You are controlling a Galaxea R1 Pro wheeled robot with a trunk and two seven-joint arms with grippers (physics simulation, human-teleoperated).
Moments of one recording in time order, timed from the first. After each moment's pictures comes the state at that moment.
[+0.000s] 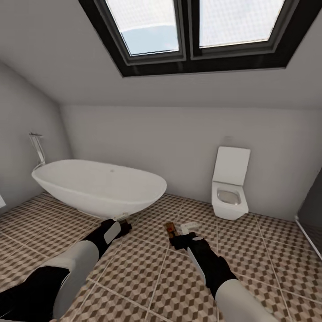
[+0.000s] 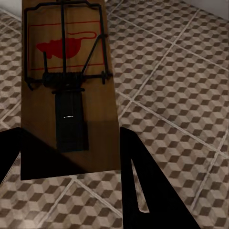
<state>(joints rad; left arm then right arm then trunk) -0.95 -0.07 -0.09 -0.24 0.53 0.36 0.32 -0.63 0.16 0.18 -0.71 0.05 0.44 0.01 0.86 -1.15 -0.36</state>
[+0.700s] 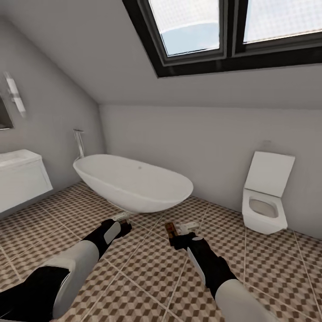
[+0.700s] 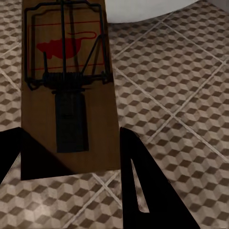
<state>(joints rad) -0.95 -0.07 -0.09 -0.24 0.53 0.36 0.32 -0.63 0.16 0.18 -0.71 0.05 0.44 0.01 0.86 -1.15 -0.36</state>
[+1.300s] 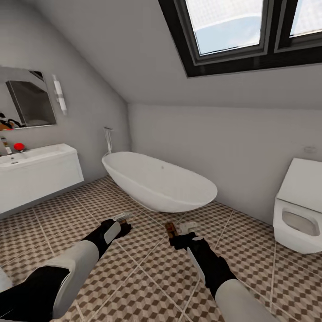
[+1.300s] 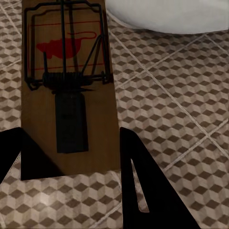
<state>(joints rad) -0.95 -0.07 -0.09 -0.24 0.53 0.37 0.33 -0.63 0.16 0.18 -0.71 0.05 0.44 0.01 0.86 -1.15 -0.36</state>
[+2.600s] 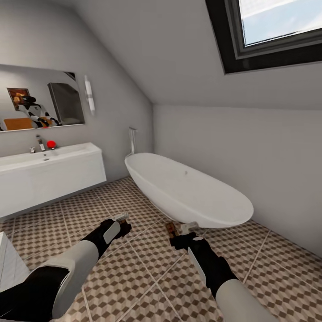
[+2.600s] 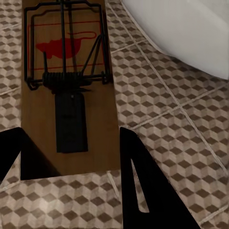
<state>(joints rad) -0.95 -0.07 -0.08 -0.24 0.54 0.37 0.32 -0.63 0.16 0.18 -0.71 0.04 0.44 0.01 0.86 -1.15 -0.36</state>
